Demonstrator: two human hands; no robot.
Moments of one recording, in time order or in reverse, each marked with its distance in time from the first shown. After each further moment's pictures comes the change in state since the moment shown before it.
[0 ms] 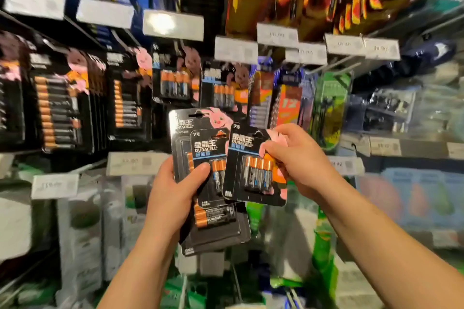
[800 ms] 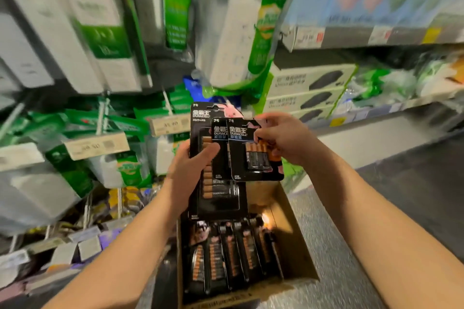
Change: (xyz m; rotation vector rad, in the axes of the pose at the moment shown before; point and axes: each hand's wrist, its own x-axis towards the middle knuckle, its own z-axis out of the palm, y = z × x) left_hand -0.195 -0.228 0.061 -0.054 -0.385 -0.808; right_hand -0.189 0.252 -0.051 -0.061 -0.077 0.794
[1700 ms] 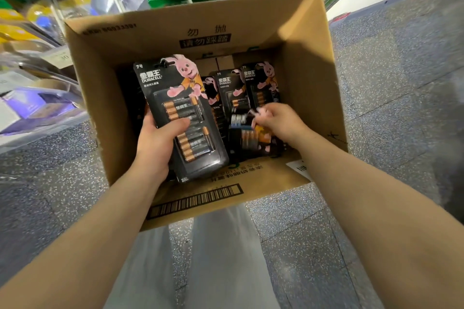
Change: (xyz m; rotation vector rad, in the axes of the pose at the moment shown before) left_hand 0.020 -0.332 -0.025 -0.009 0.298 -0.671; right_hand 0.029 0.431 0.057 -0.201 -0.186 0.613
